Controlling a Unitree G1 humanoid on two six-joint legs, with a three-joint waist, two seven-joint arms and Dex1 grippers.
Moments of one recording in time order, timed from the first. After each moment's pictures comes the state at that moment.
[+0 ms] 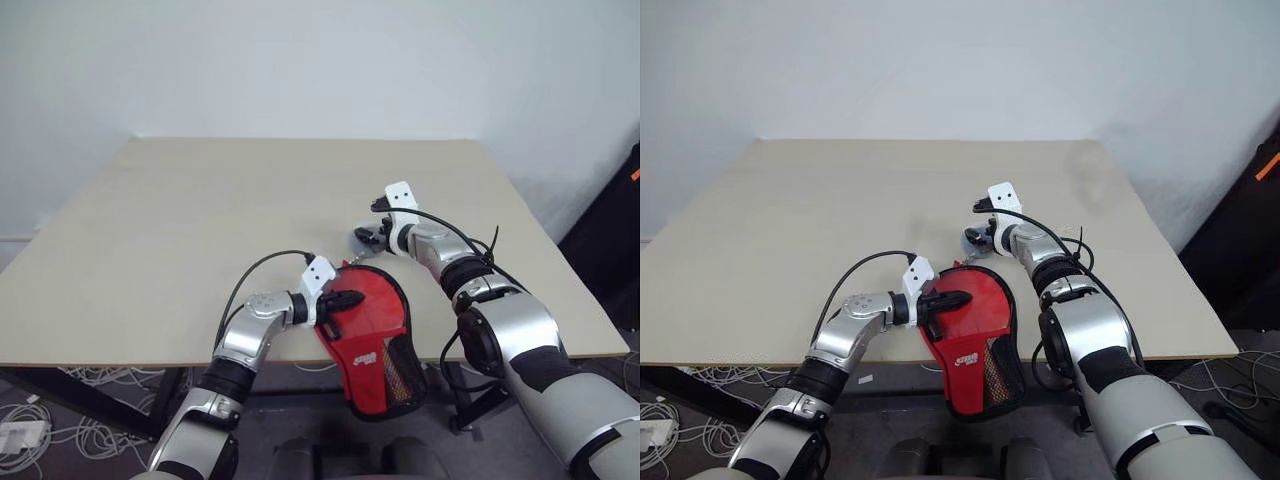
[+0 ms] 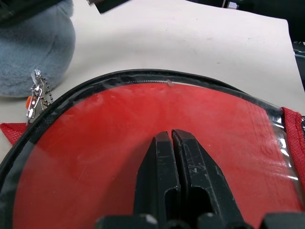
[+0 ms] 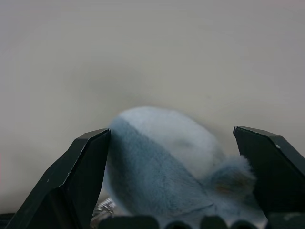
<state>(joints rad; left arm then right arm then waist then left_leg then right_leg) -0.45 0.25 -0.23 0.37 -0.17 0.25 -0.91 -1.17 -0.10 0.01 1.33 0.06 0.20 0.42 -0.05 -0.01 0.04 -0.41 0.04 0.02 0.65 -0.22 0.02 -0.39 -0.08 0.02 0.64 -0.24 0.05</state>
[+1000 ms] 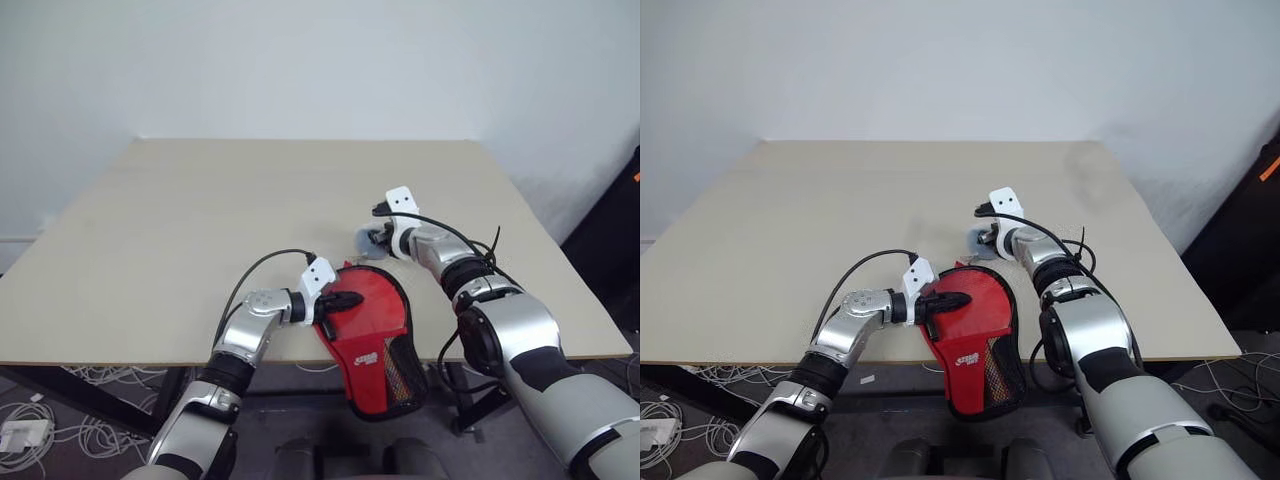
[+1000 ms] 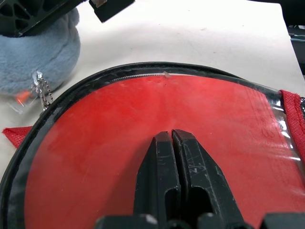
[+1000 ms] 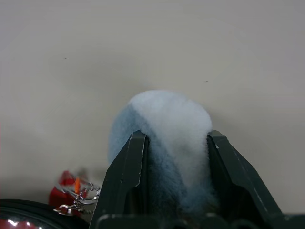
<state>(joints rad) -0.48 0.26 -0.25 0.48 -0.13 0.13 -0.96 -1.17 -0.10 -0.02 1.33 -0.01 0.24 0.42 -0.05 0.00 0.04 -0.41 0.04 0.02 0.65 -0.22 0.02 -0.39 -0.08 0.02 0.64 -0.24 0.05</state>
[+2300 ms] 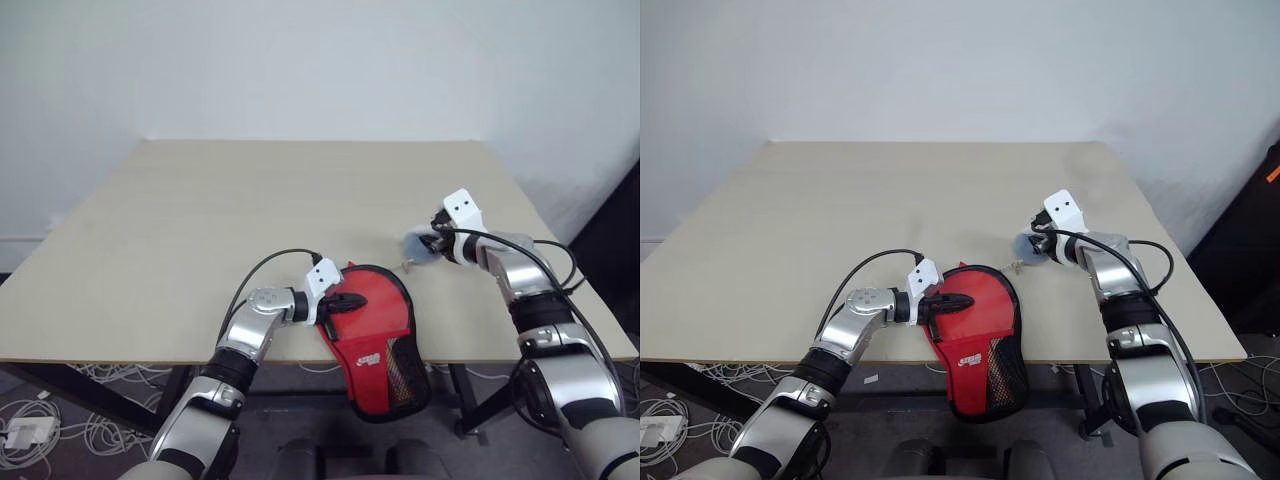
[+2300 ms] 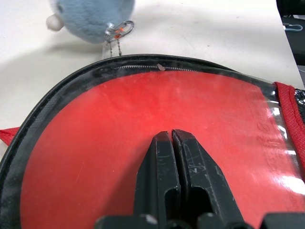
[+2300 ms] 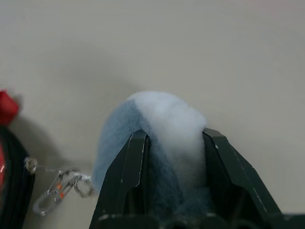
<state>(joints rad) -0.51 0.26 -0.27 0.50 -0.11 0.13 -1.00 -0.74 -0.42 0.07 0.50 -0.02 0.55 0.65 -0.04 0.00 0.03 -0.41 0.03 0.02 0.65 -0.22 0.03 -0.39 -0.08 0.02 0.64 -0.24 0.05</state>
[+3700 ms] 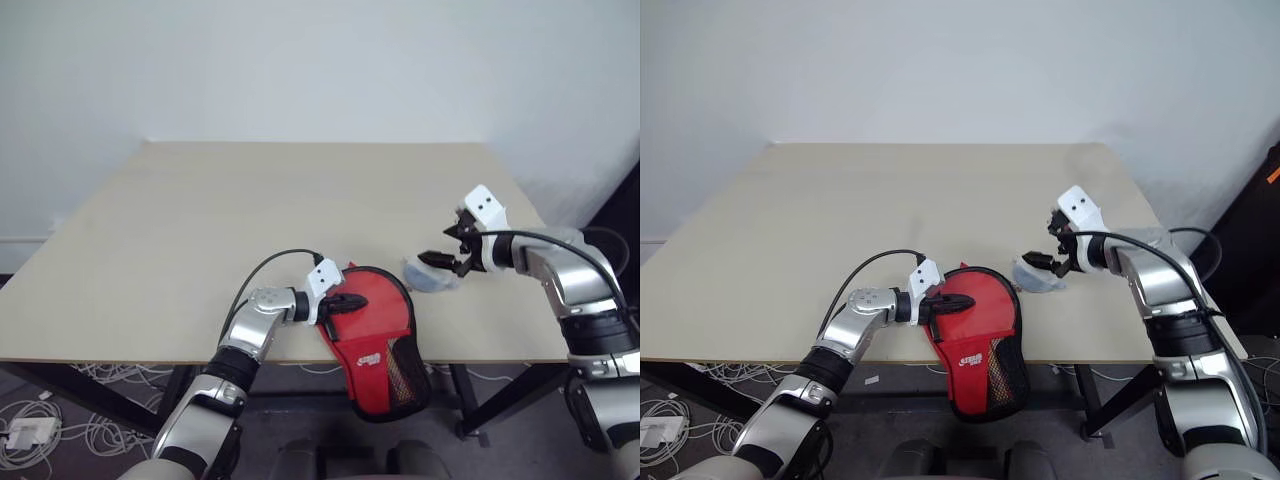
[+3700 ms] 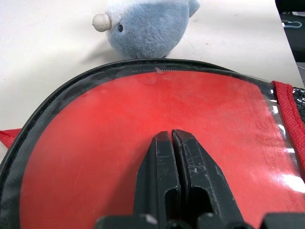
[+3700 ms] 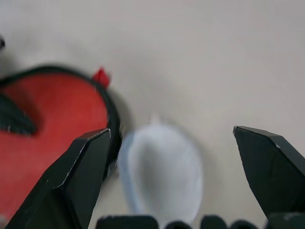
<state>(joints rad) -0.52 0.24 -0.27 0.54 -0.09 0.10 -1.01 -0.70 -0.61 0.12 0.12 0.16 0.83 0.85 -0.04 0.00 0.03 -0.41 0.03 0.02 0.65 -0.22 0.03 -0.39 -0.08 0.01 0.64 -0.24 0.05</state>
